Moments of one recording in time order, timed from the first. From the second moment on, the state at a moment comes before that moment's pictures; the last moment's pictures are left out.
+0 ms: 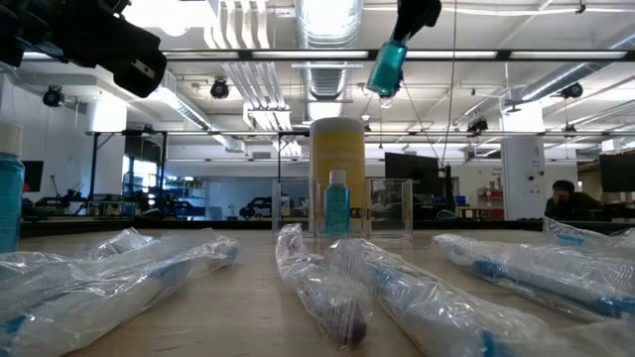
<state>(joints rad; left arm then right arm) -0.19 0.55 0.32 0.06 0.06 -0.10 -0.01 1.61 1.77 -1.27 0.17 0.15</state>
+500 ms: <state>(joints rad) -0.19 0.56 0.32 0.06 0.04 -0.10 -0.11 2.00 2.15 -1.48 0.08 -0.06</state>
